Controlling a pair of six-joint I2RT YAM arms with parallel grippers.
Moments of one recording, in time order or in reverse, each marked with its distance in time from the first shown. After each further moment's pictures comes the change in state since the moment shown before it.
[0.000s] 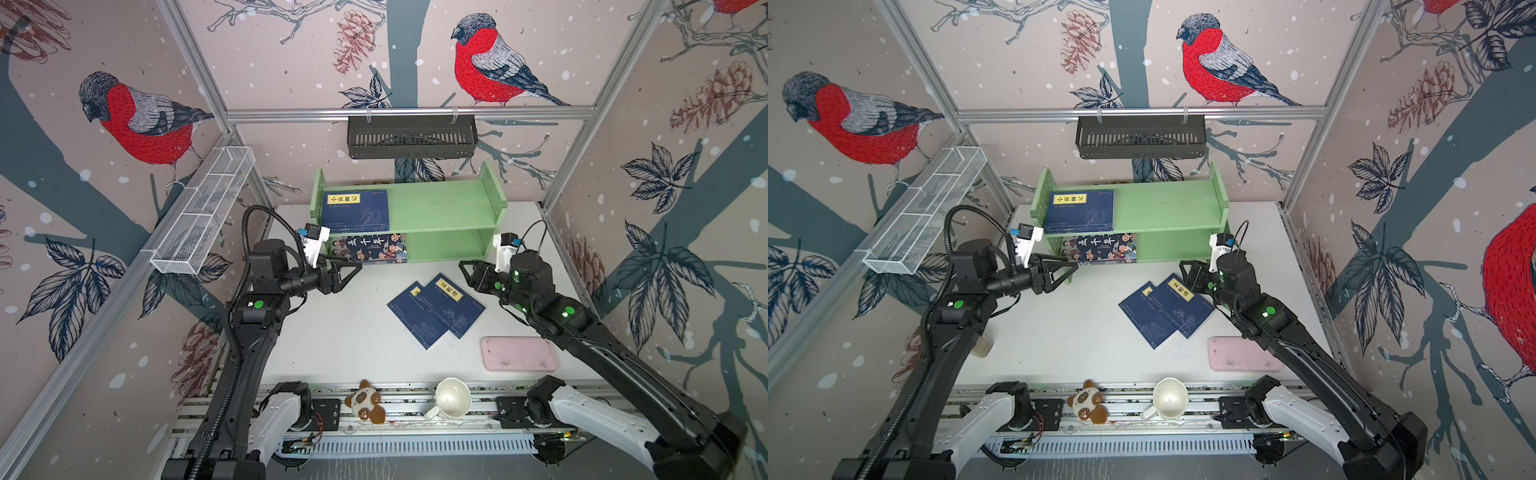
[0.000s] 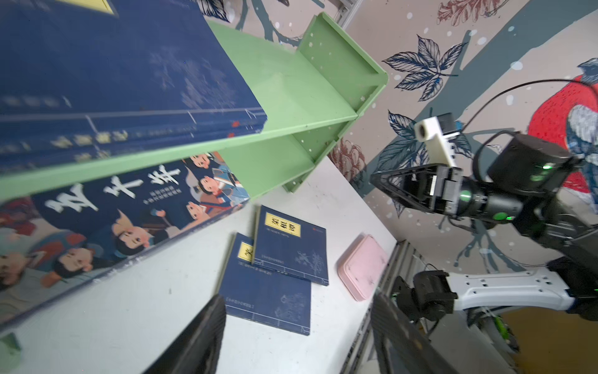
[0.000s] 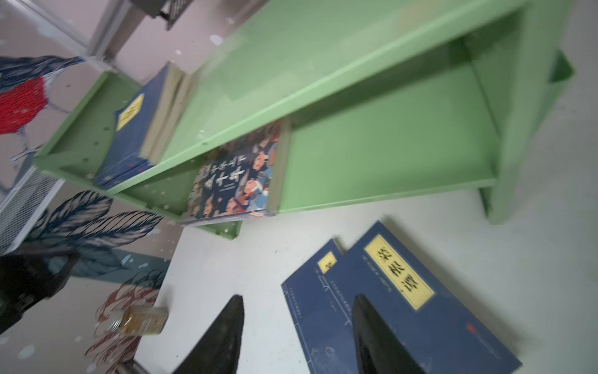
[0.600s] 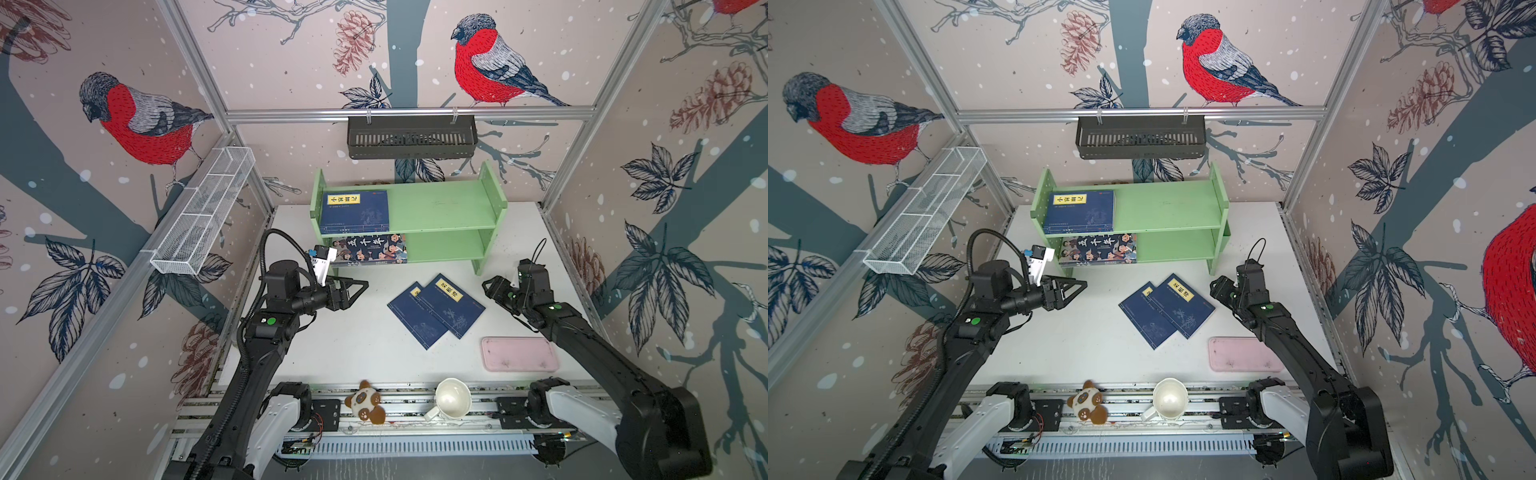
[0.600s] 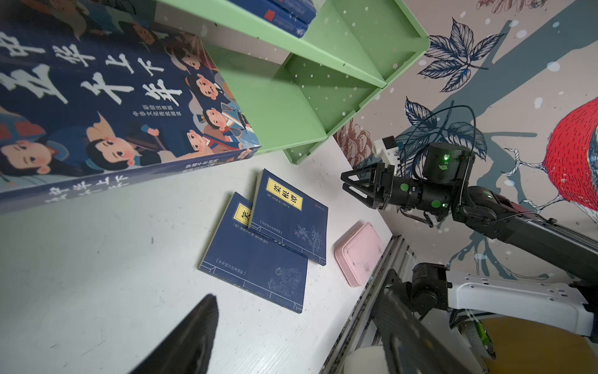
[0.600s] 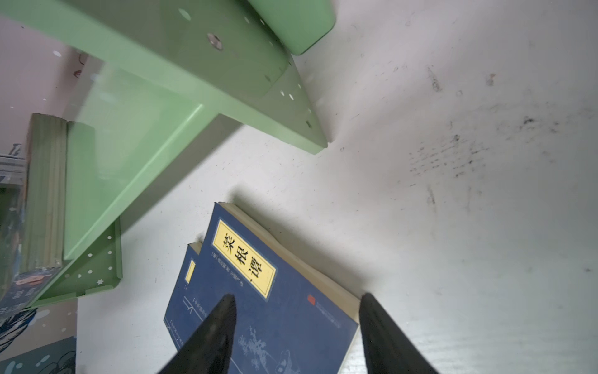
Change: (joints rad) left arm -0.056 -0.085 -0.239 0.132 -0.090 -0.154; right arm -0.371 0.175 -0.246 0.101 -0.178 0.003
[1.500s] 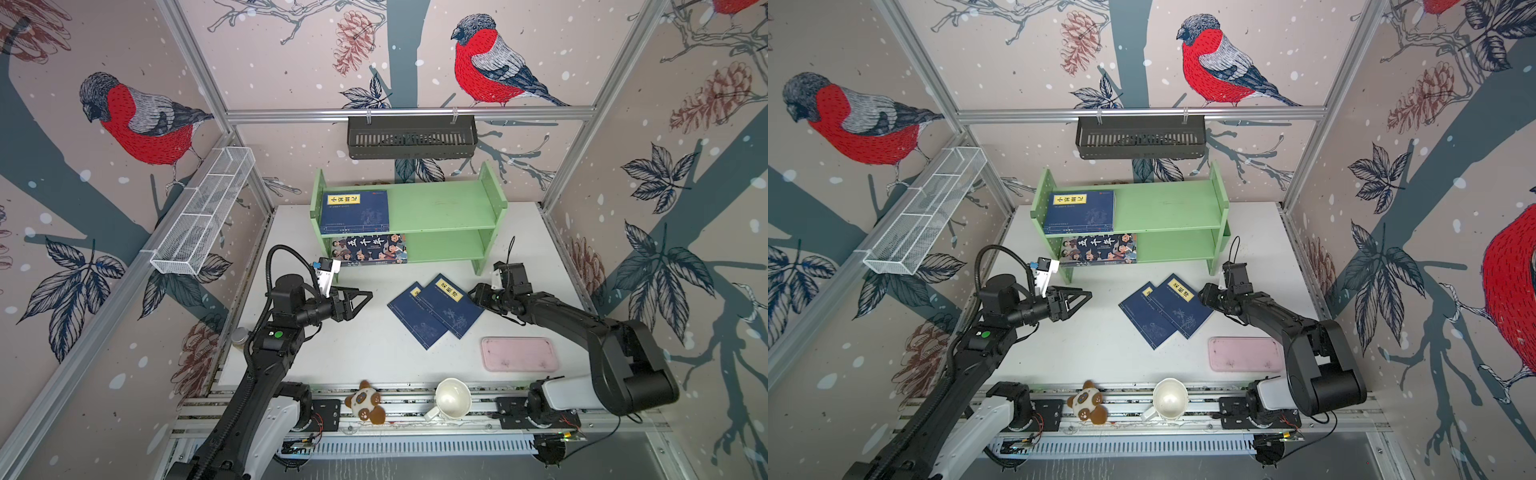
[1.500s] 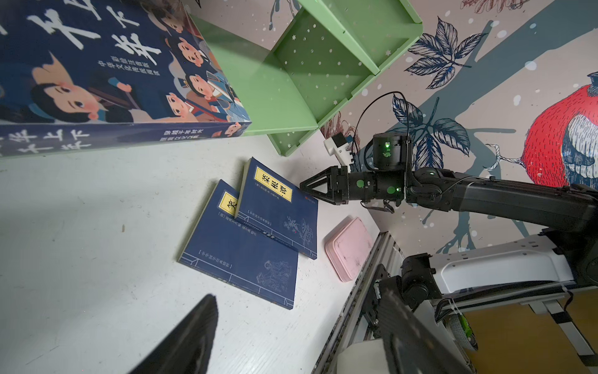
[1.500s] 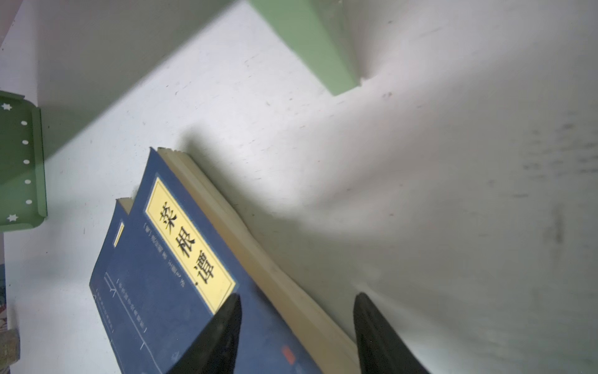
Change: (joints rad) left arm -0.043 -0.045 -0.159 0.184 0.023 -0.082; right arm 0.049 0.324 0.029 0.134 -0.102 -0.190
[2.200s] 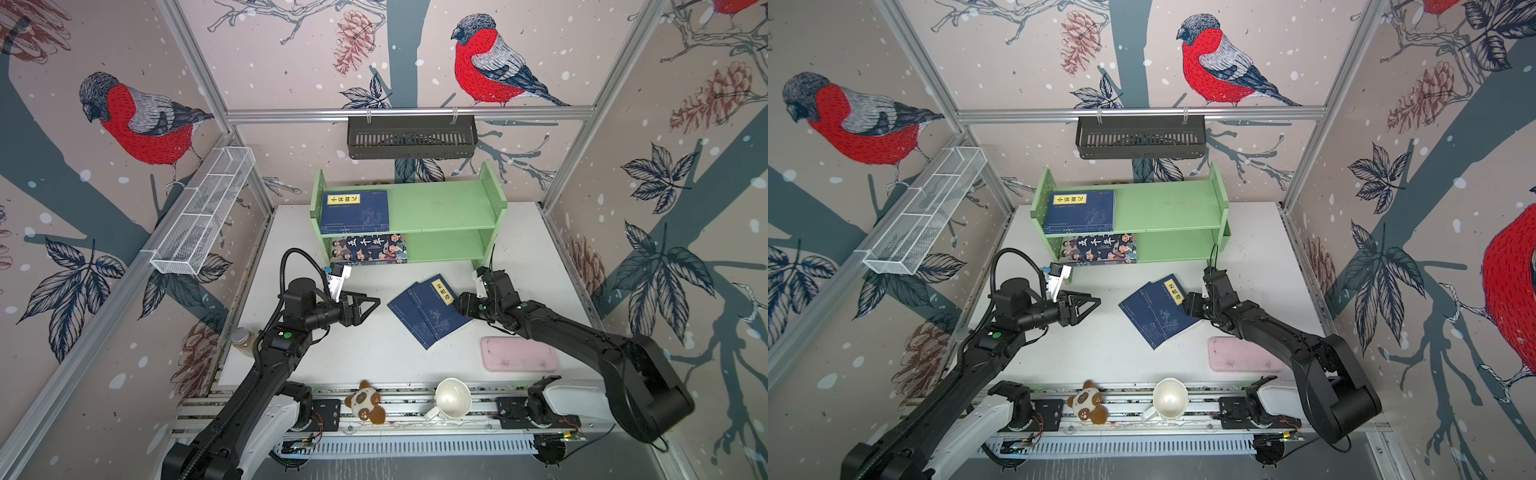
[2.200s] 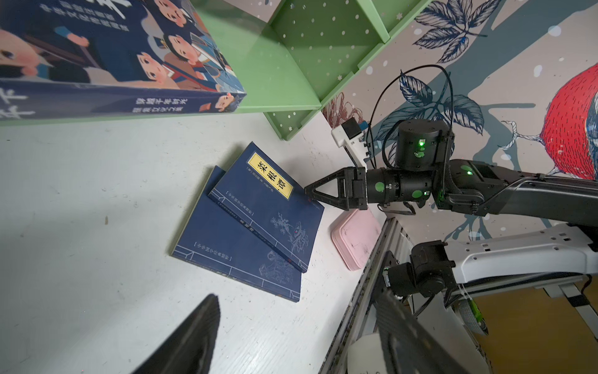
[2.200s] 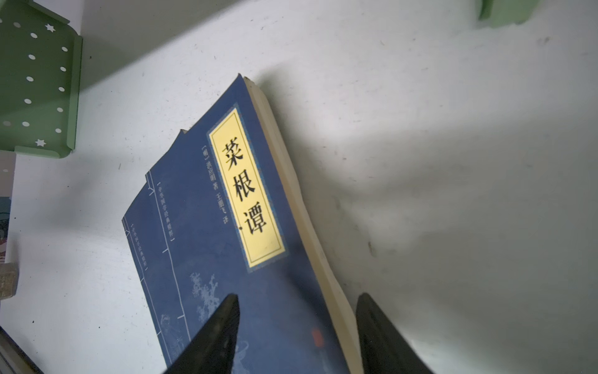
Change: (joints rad) left arm -0.117 0.040 -0.067 0.093 -0.077 0.008; right arm 0.202 -0.119 -0.069 0.014 0.087 0.066
